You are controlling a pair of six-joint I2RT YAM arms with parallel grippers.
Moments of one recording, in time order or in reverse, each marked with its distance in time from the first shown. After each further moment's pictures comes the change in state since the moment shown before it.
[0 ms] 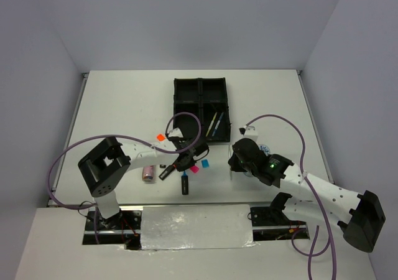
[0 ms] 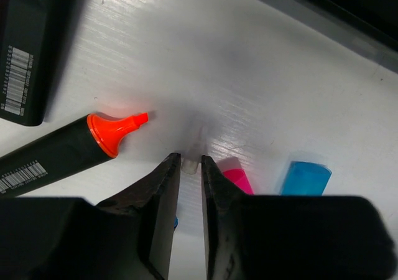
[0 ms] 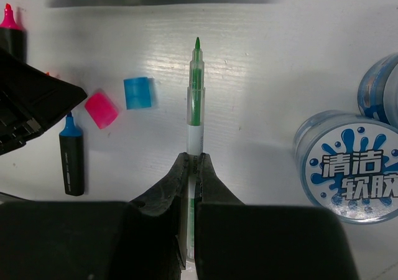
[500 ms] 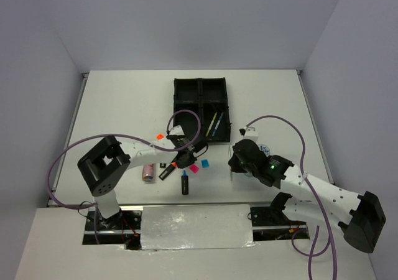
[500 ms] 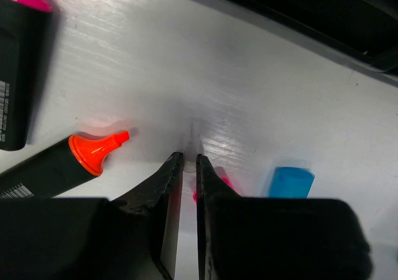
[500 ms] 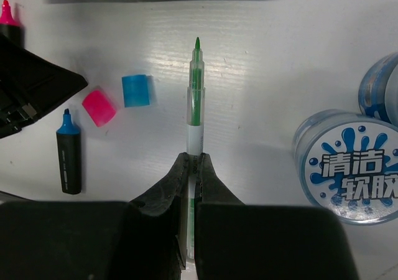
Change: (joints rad) left arm 0.032 0.002 -0.004 0.064 0.023 0.064; right arm 0.001 -0.010 -0.016 0.008 -0.002 -0.004
